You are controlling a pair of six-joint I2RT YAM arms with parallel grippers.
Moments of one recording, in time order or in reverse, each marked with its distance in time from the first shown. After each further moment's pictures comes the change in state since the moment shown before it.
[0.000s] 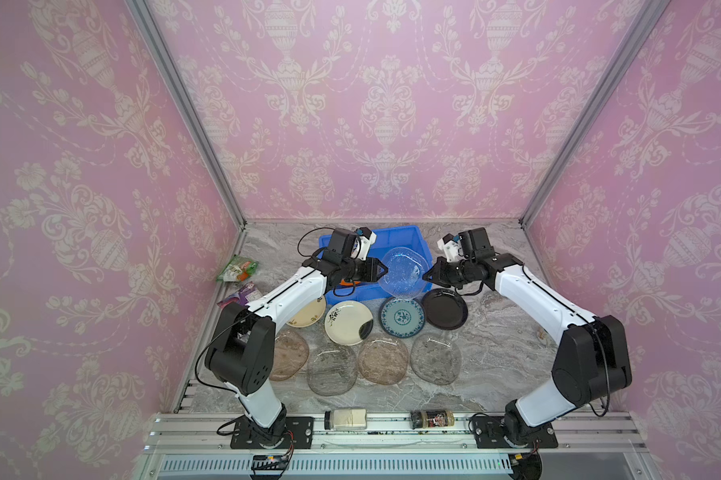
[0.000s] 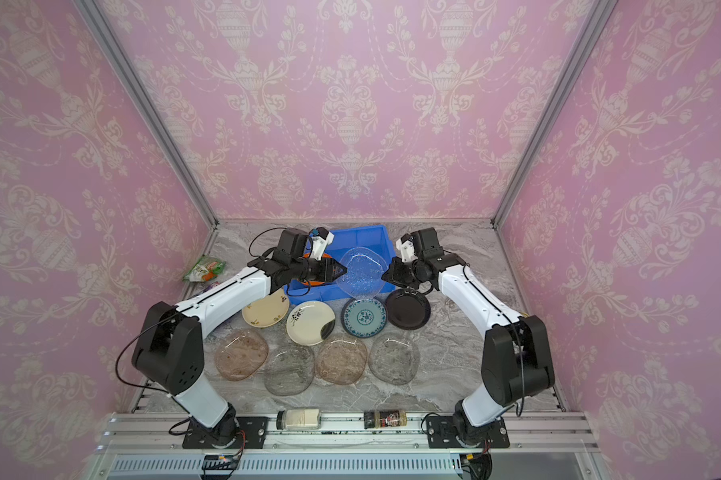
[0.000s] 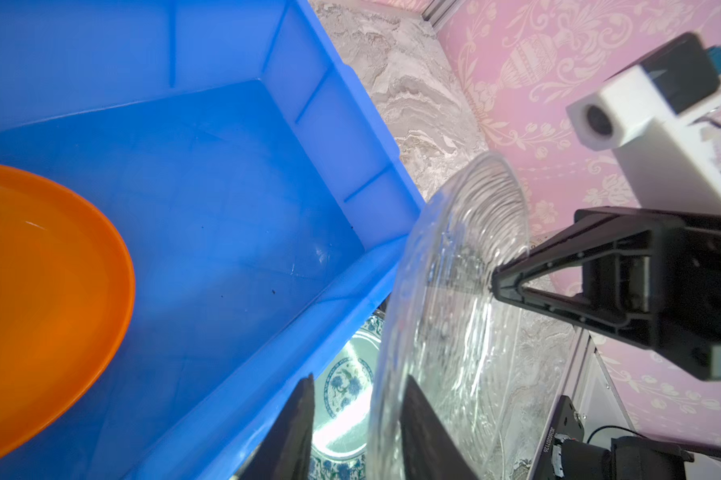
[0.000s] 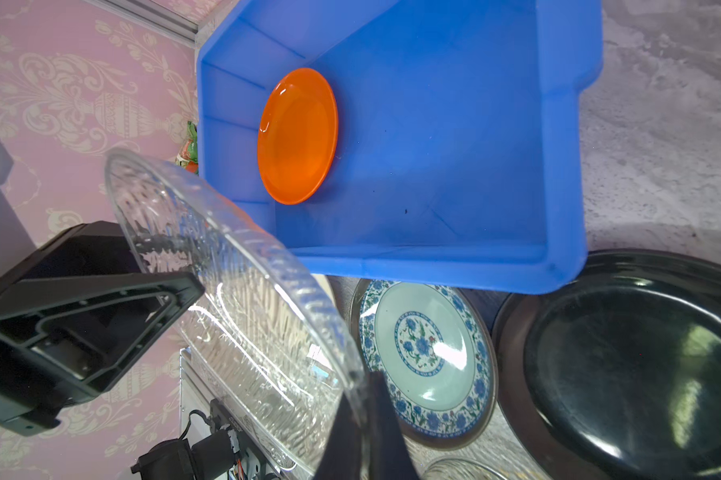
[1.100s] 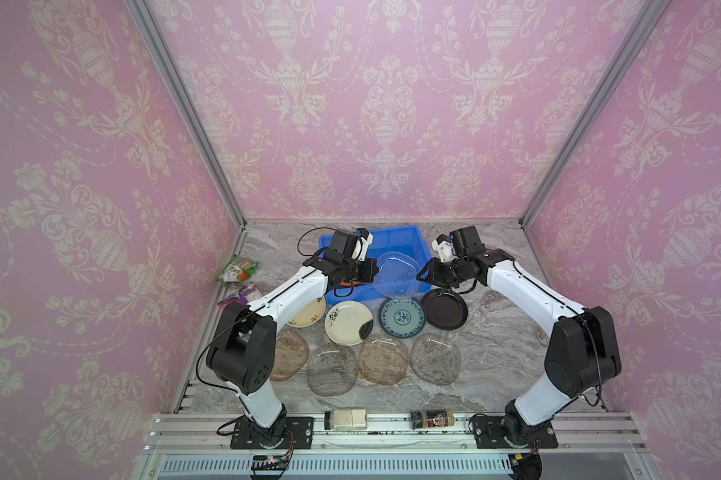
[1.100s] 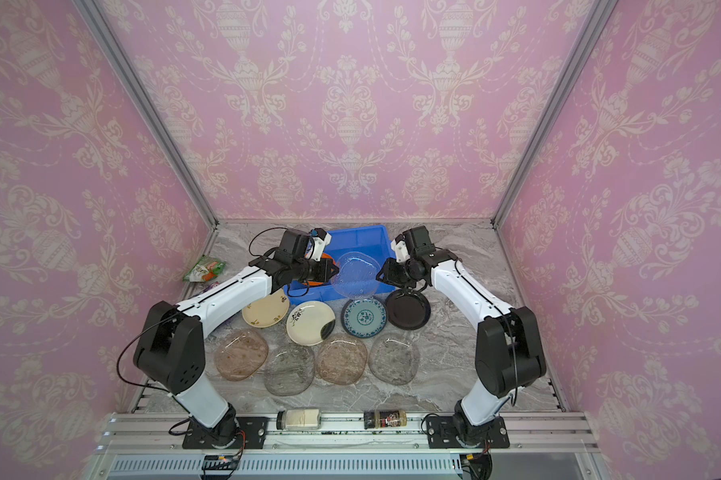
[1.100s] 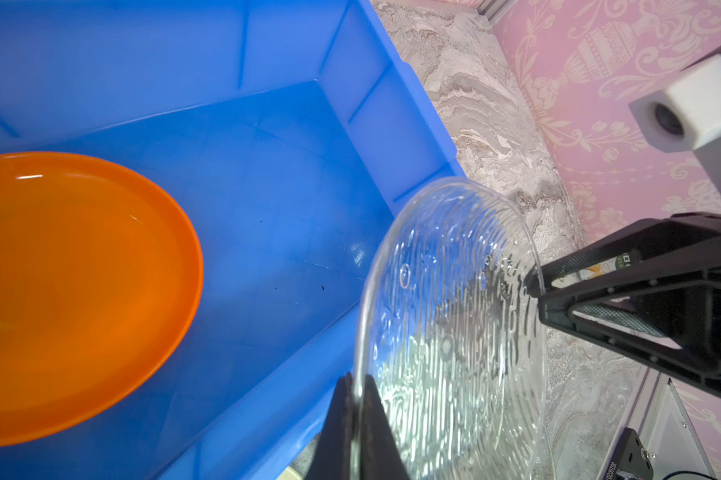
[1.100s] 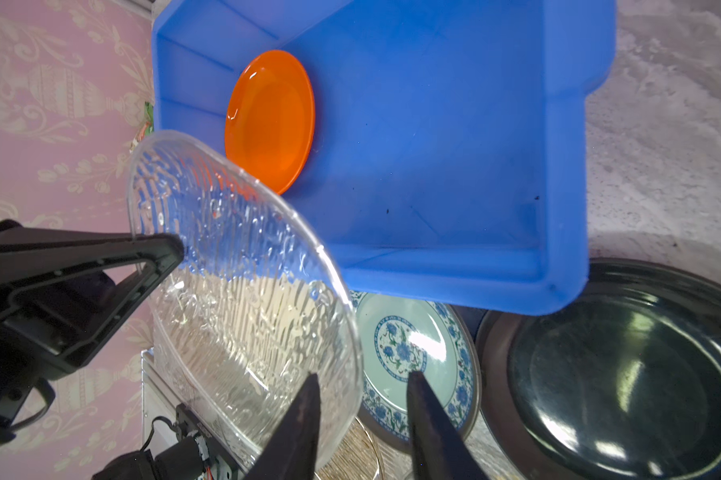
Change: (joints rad) left arm -0.006 0.003 0.016 -0.048 -0.142 0.025; right arm 0.031 0.055 0.051 -0.060 0.099 -0.042
